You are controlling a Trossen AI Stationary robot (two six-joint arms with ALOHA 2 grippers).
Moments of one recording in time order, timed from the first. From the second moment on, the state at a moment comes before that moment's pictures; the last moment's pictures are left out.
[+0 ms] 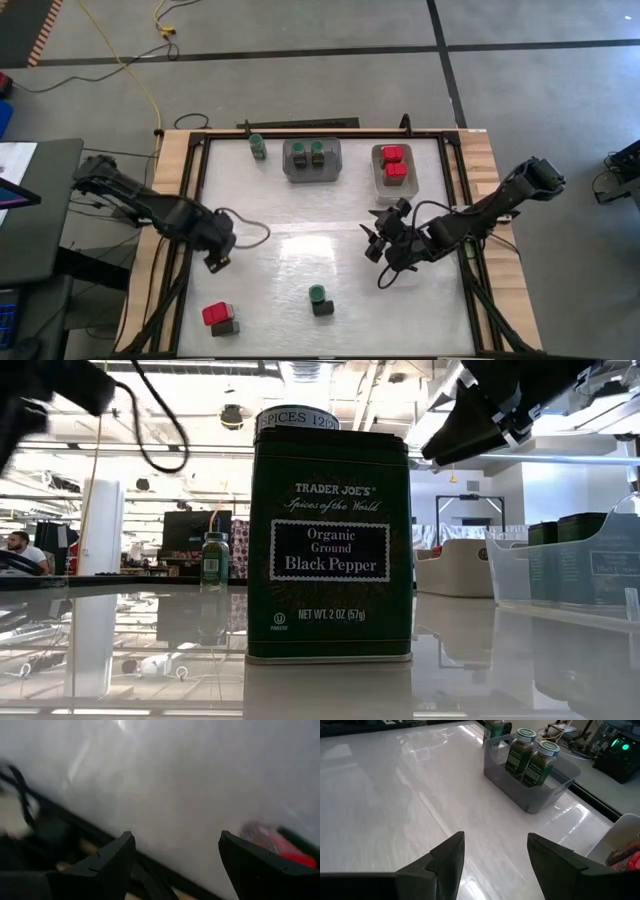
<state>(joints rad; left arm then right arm) -0.46 1.12 1.00 -1.37 0.06 -1.12 0.46 1.36 0.85 -0.36 0.94 0.65</state>
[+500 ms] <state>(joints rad) -0.87 1.27 1.01 -1.24 0.21 -1.45 0.46 1.36 0.85 -0.36 0.94 0.65</state>
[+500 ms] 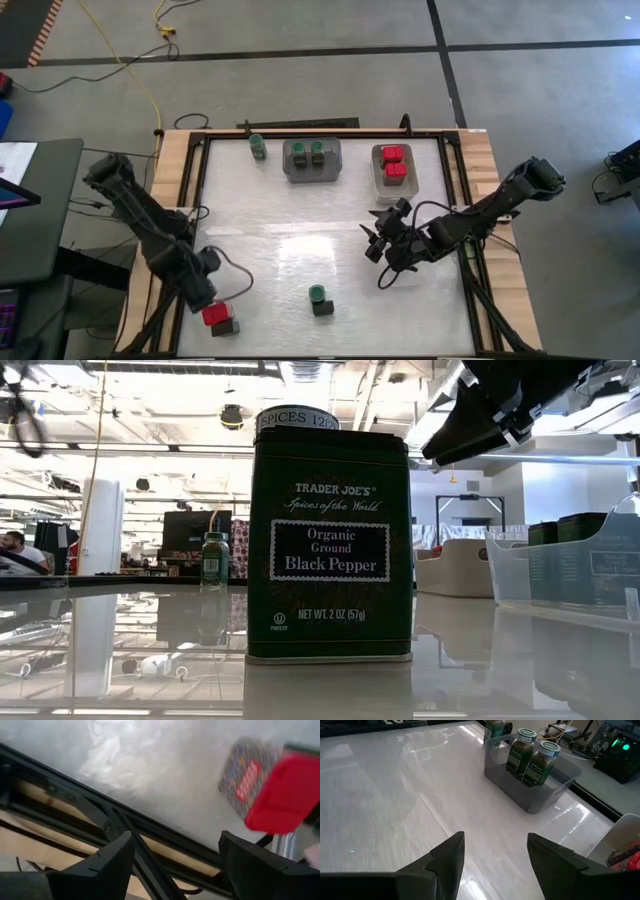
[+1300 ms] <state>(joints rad) -0.93 1.45 1.01 -1.05 0.12 -1.48 0.46 1.36 0.85 -0.36 0.94 0.68</state>
